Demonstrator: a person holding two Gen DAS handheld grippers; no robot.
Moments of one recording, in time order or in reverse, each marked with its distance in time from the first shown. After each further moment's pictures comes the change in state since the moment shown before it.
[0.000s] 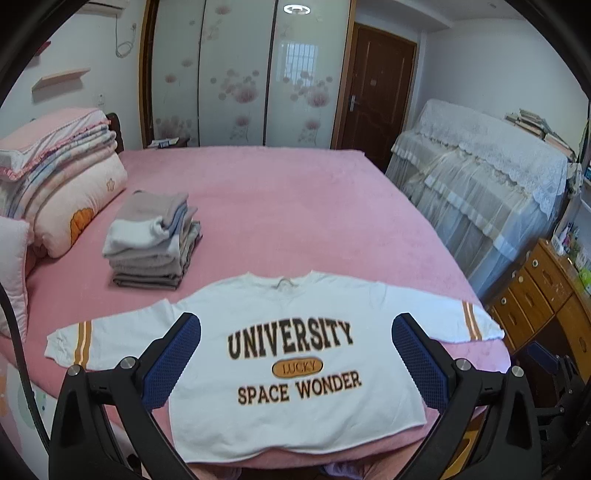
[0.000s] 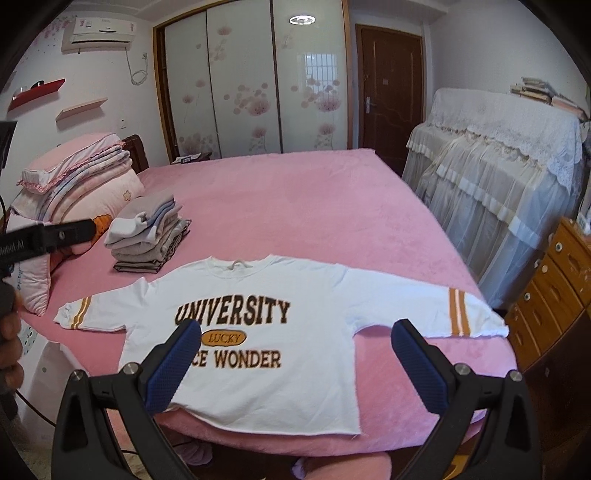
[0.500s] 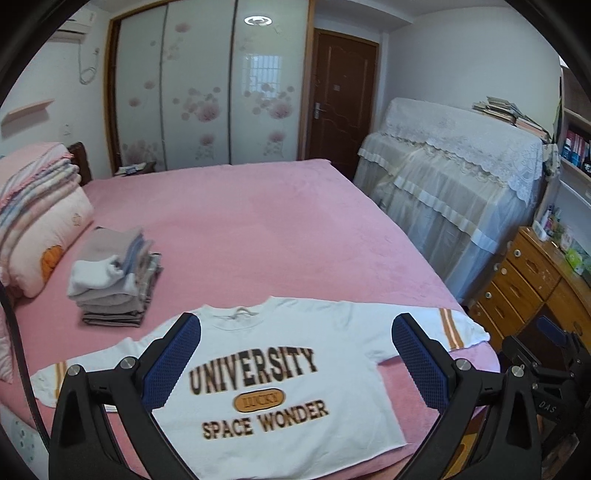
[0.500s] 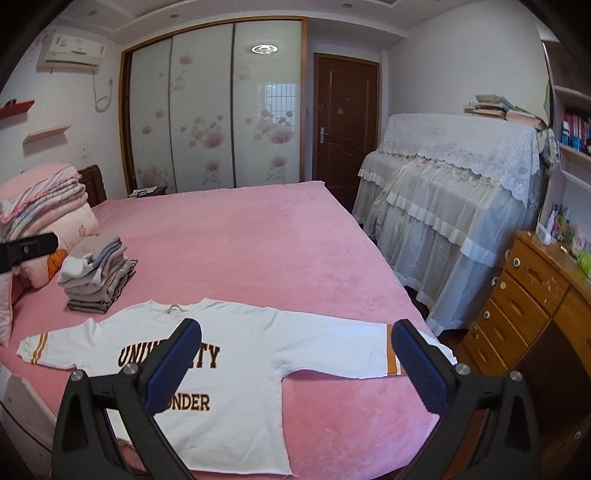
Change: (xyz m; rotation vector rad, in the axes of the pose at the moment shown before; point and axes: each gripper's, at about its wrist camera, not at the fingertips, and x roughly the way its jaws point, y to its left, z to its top) left arm 0.031 -0.082 0.035 0.107 -0.025 -0.092; right arm 0.005 -0.093 0.029 0.085 -0.090 -0.127
